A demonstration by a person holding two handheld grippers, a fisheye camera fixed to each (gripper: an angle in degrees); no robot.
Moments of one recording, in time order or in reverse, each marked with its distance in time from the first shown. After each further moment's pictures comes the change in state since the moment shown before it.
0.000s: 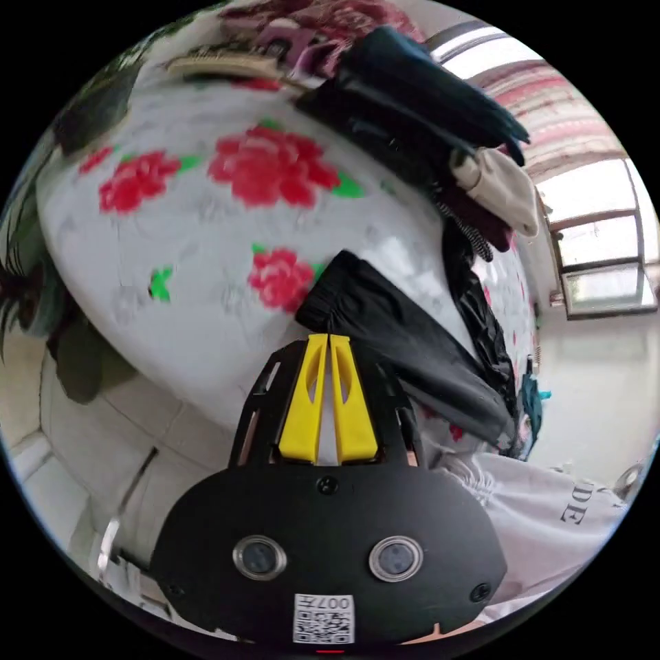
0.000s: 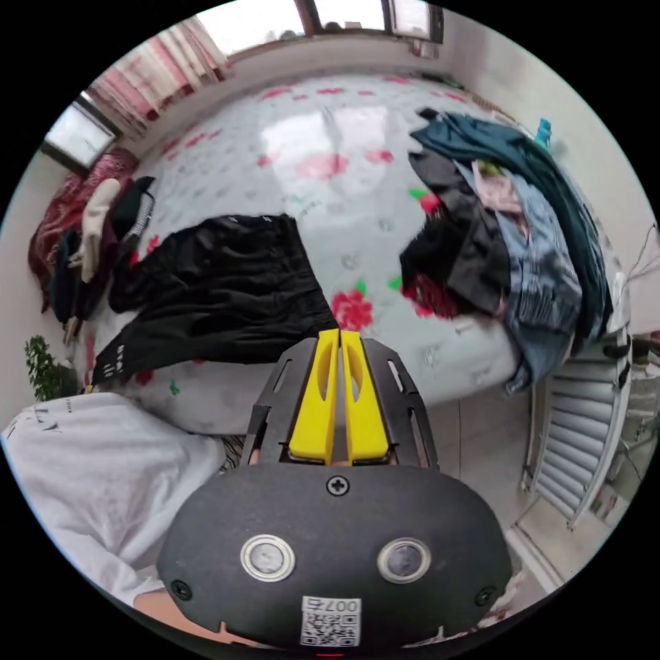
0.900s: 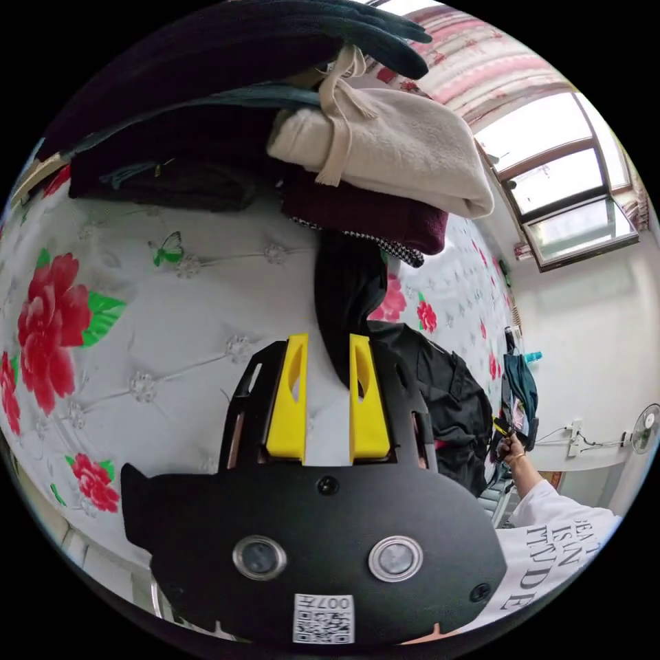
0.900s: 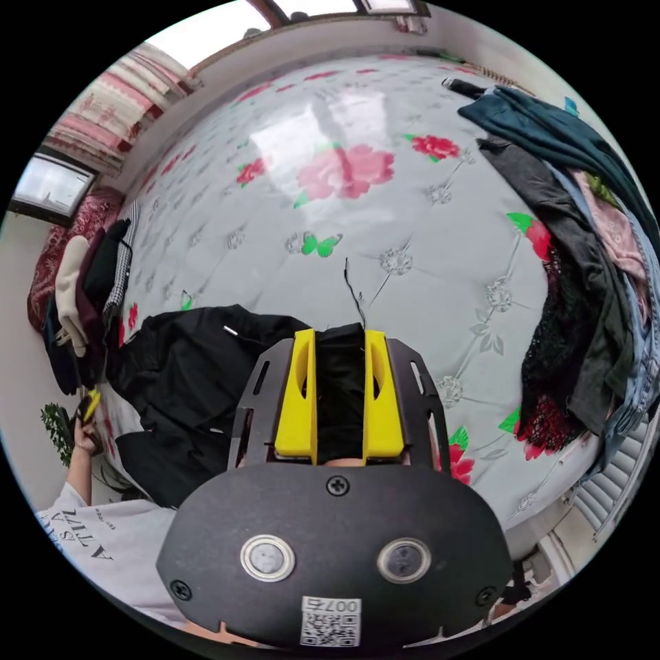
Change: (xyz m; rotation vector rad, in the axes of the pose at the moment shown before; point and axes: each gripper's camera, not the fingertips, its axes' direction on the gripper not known) left arm 0.219 -0.153 0.136 0.030 0.024 0.368; right arm -0.081 -0.173 0.100 0.041 -0.145 -0.037
